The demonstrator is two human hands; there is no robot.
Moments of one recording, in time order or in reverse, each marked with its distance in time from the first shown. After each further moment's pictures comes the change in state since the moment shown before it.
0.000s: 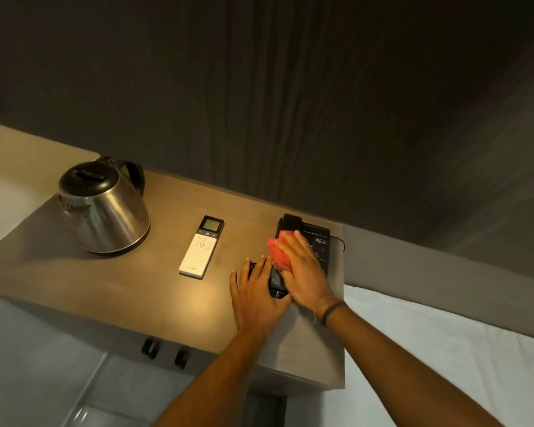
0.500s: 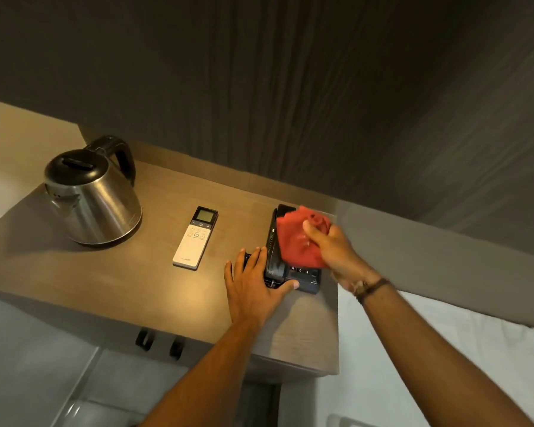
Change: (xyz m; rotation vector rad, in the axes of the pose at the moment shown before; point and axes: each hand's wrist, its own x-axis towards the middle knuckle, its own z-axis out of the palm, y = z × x) left_hand -0.001 -0.004 0.000 -0.002 -0.001 0.024; right_hand -0.008 -0.012 -0.076 0.885 0.045 0.465
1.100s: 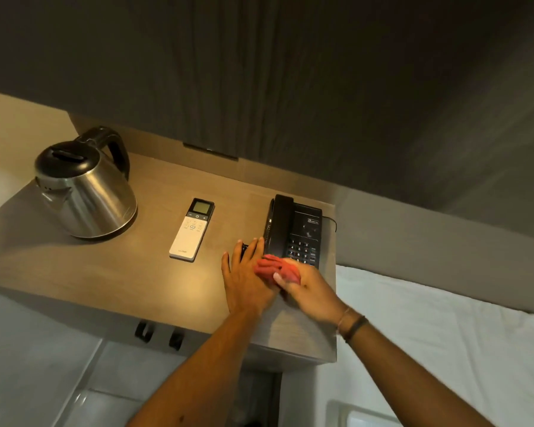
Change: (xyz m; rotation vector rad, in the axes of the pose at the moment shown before) left_hand -0.001 -0.001 -0.002 0.069 -0.128 0.011; right_hand -0.045 0.070 0.022 -0.383 -0.317 -0.170
